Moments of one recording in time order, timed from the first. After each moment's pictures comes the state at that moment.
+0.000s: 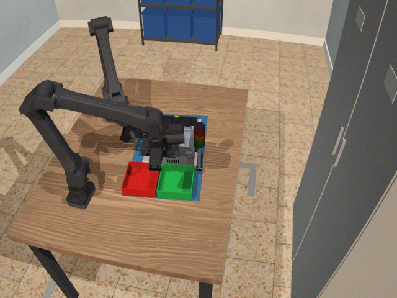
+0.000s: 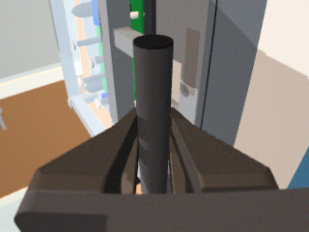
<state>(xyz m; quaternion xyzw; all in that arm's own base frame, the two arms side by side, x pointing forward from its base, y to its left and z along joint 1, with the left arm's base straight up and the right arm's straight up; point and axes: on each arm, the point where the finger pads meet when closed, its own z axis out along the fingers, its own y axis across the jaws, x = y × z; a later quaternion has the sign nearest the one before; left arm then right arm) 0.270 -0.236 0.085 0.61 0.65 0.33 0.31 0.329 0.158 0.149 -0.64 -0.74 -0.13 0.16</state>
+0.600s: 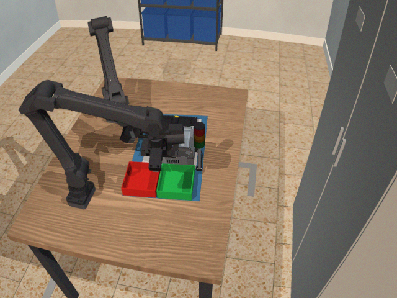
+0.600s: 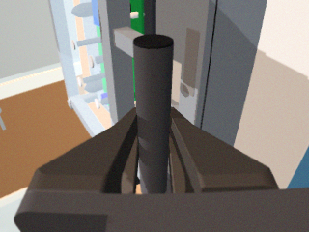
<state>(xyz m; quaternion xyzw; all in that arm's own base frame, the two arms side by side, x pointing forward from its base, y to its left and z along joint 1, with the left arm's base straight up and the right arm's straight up) 0.270 -0.236 0.085 0.61 0.65 0.33 0.32 0.329 0.158 0.149 -0.64 -0.74 -0.13 0.16</state>
